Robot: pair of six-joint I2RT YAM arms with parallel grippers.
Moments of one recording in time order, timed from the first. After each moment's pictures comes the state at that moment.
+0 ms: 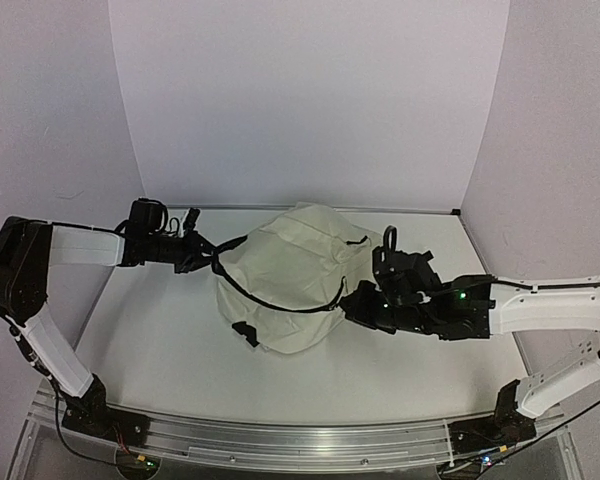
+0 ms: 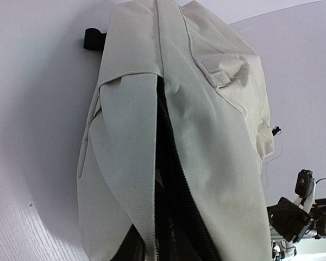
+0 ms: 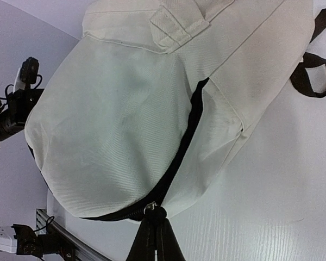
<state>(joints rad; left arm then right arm) -0.27 1.64 0.92 0.09 0.79 -0.63 1.09 1.31 0.87 -0.22 0.32 1.08</state>
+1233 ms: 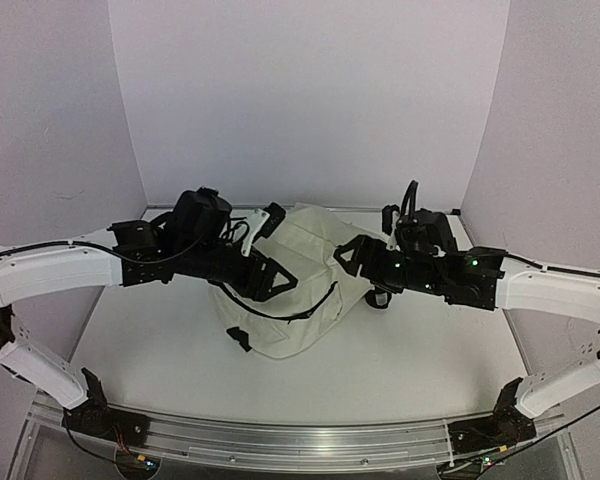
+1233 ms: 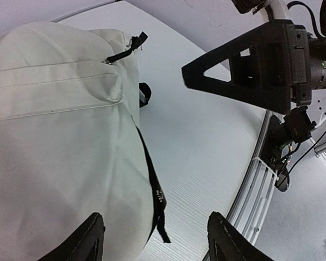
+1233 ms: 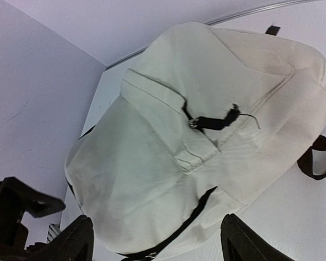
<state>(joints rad) -0.94 1.35 1.10 -0.27 0.21 -0.28 0.93 1.32 0.99 -0.14 0.19 0.87</state>
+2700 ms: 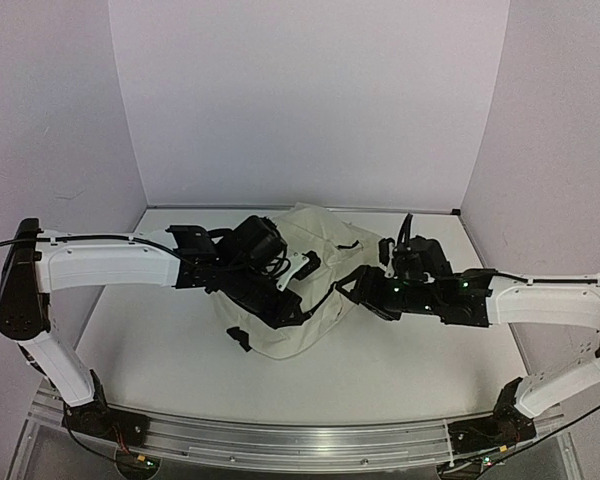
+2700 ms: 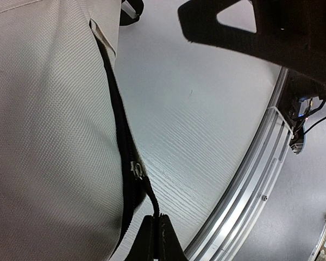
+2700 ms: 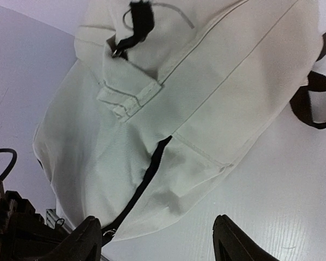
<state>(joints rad) -1.07 1.66 1.30 -0.54 0.23 -0.31 0.90 1.31 0.81 -0.11 0.10 0.98</state>
